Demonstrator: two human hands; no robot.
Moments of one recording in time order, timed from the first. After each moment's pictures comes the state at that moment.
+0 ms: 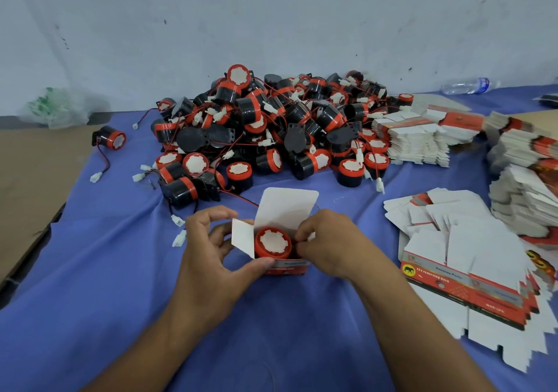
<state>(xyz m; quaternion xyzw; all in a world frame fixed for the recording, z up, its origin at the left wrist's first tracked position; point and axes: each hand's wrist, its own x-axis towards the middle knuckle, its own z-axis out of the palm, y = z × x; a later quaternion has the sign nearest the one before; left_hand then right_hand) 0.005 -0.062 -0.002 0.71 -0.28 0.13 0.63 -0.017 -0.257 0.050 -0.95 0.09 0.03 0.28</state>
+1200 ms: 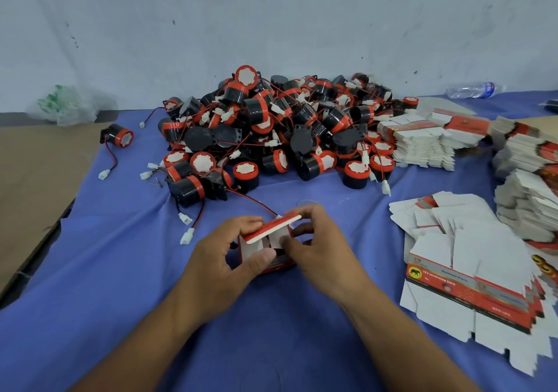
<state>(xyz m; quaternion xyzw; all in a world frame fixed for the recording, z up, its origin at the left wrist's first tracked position) 0.009 -0.051 0.009 0.82 -0.30 0.09 0.49 -0.021 -0.236 0.012 -0.80 0.04 -0.11 0.58</state>
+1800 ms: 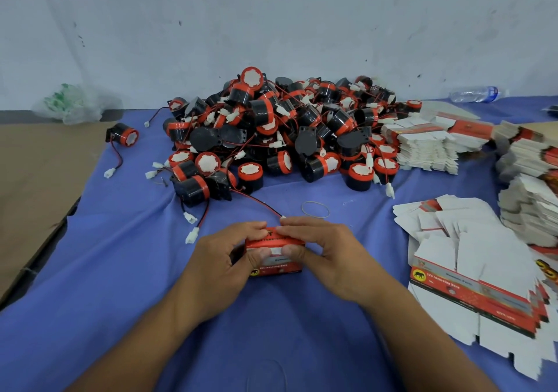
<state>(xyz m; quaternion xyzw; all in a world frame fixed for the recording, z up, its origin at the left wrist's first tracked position) 0.013 -0.046 0.011 0.83 -0.30 0.09 0.47 -0.023 -0.260 0.012 -0.88 -0.17 -0.11 0.42</state>
